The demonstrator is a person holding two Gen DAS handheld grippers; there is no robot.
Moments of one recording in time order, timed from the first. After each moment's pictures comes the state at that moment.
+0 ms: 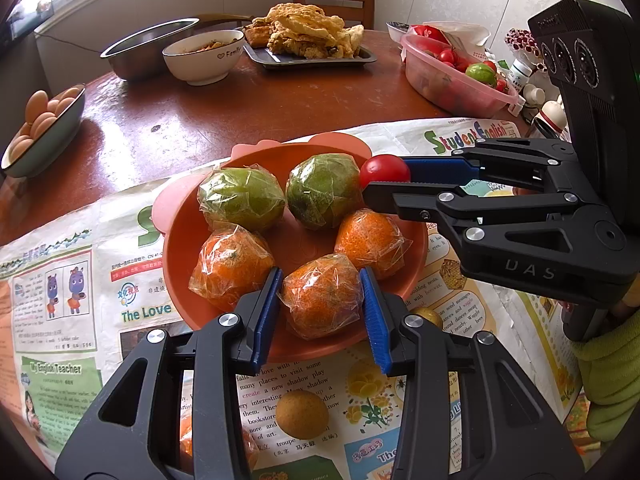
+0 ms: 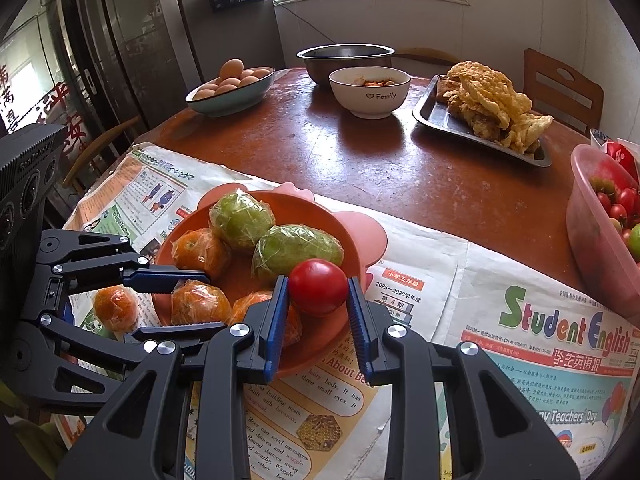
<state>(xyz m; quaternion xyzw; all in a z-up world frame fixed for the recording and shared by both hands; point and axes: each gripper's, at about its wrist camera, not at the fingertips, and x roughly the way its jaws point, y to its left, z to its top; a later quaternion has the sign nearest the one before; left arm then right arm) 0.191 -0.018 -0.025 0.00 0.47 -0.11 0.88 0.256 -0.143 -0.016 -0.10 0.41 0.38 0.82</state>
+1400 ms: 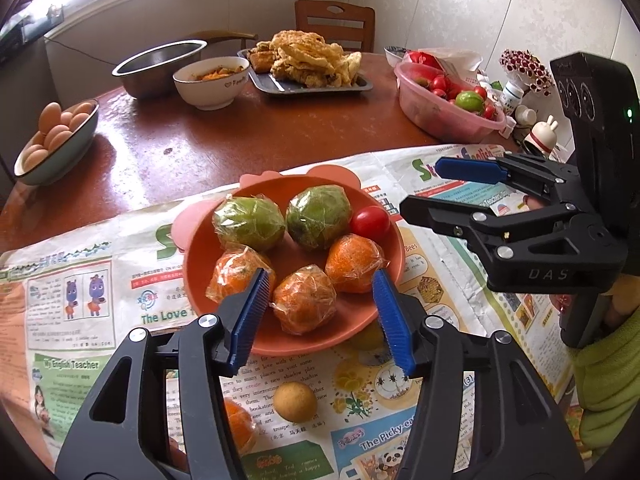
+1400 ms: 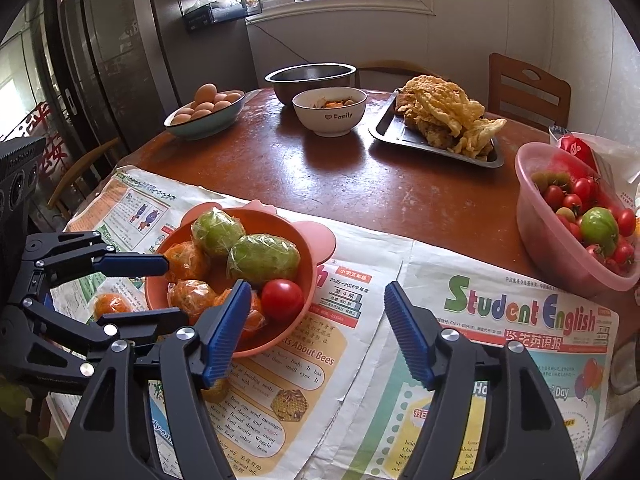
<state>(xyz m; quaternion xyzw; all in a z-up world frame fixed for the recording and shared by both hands) 0.178 -0.014 0.005 -0.02 0.44 -0.10 0.89 0.248 -0.176 0.007 -0.08 0.39 0.34 0.85</state>
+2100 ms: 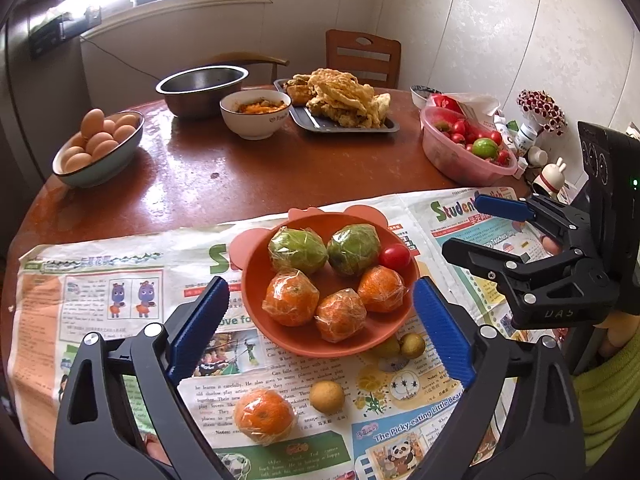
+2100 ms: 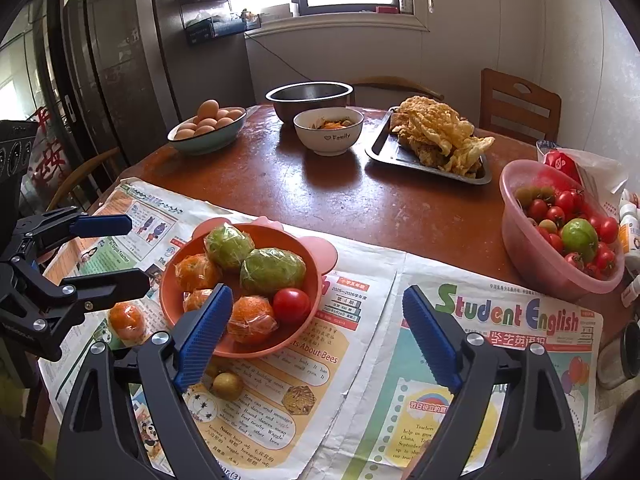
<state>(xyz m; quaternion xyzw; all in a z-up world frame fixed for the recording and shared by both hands) 0.163 0.013 0.040 -0.04 0.40 -0.06 0.91 0.232 -0.179 0.027 -0.09 0.37 0.33 0.87</state>
